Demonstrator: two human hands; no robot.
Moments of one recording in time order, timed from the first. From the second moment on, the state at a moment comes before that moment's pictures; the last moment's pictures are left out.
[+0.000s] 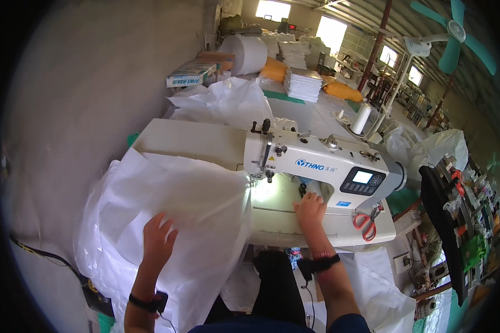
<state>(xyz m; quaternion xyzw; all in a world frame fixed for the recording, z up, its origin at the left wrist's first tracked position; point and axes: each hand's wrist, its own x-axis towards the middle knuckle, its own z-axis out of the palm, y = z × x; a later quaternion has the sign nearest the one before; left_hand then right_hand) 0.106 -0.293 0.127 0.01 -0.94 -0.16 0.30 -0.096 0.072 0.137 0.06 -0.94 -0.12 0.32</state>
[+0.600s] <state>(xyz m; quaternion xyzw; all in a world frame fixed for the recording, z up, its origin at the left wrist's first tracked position) 0.190 -0.272 0.181 0.08 -0.89 0.00 0.45 0.078 -0.106 0.031 0.39 -0.66 0.44 -0.46</state>
